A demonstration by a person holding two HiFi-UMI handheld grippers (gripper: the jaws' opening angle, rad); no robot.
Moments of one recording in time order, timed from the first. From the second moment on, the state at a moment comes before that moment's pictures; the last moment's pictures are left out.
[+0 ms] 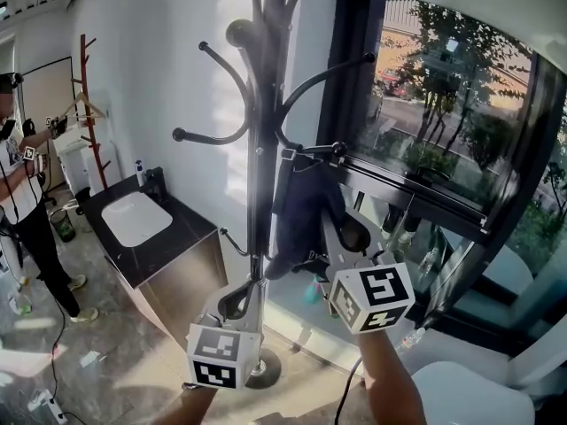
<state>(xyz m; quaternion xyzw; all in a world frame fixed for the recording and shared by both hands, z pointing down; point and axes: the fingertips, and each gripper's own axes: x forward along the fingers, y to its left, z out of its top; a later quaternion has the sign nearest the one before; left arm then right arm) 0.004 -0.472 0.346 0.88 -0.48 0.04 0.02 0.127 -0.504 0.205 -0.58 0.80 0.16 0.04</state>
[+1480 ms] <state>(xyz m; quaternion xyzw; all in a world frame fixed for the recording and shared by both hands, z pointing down) 0.033 -0.391 0.347 0.88 -0.47 0.02 0.01 0.192 -0.368 0.245 -0.66 0.74 0.14 0.08</state>
